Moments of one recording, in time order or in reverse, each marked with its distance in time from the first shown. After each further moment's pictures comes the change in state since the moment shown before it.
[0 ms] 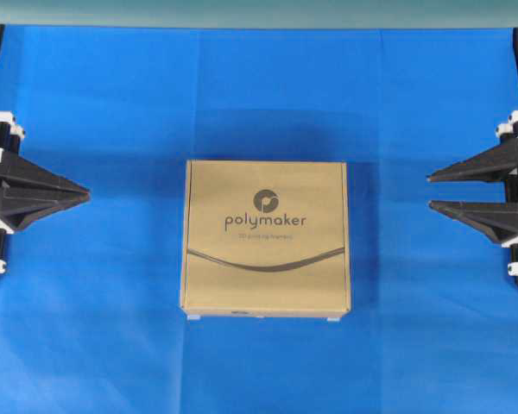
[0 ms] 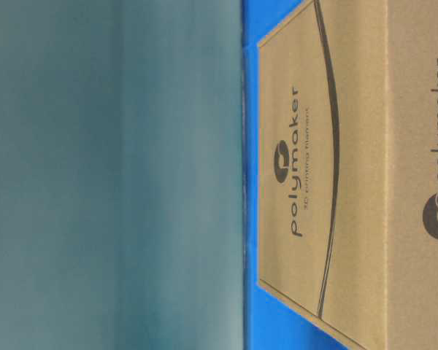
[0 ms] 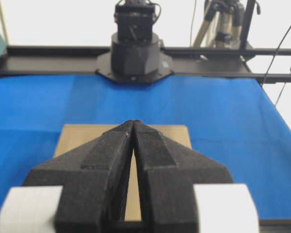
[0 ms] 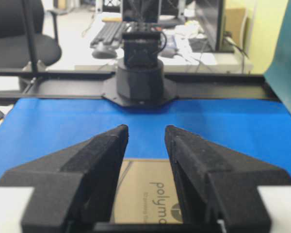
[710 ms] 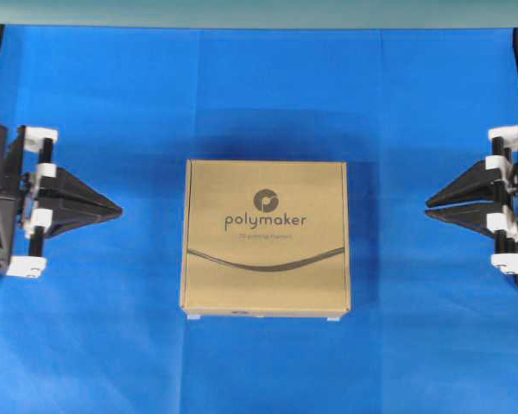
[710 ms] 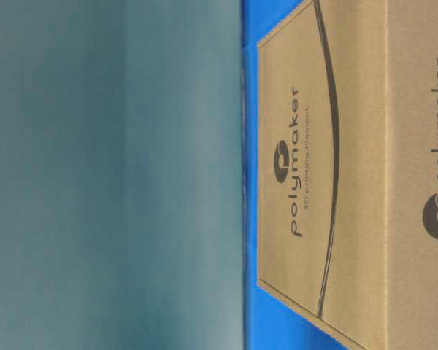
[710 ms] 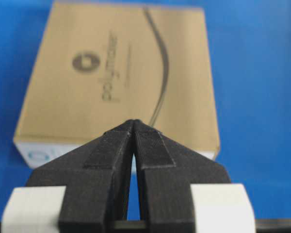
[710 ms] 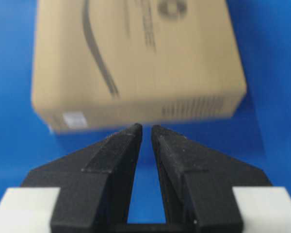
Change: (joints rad) left arm 0.017 0.187 -0.109 0.014 0.359 -0.061; right arm -0.071 0.072 -0.100 0.054 0.738 0.018
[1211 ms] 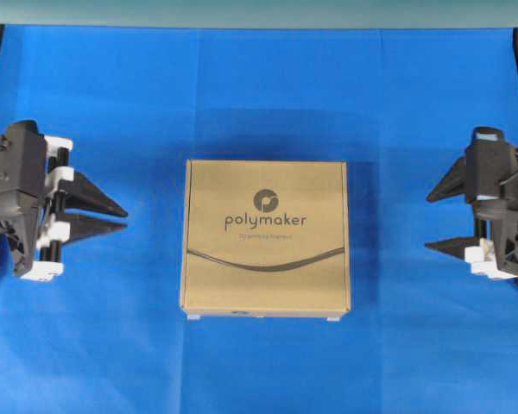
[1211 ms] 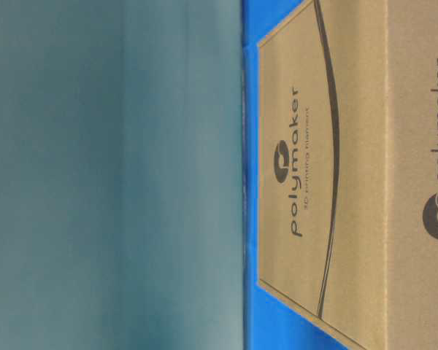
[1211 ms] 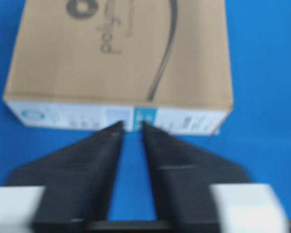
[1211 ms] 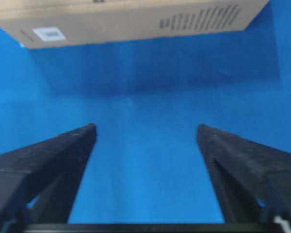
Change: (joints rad) left arm 0.000 0.086 -0.020 0.000 0.104 0.003; right arm 0.000 0.166 -0.017 -0.014 0.130 -0.017
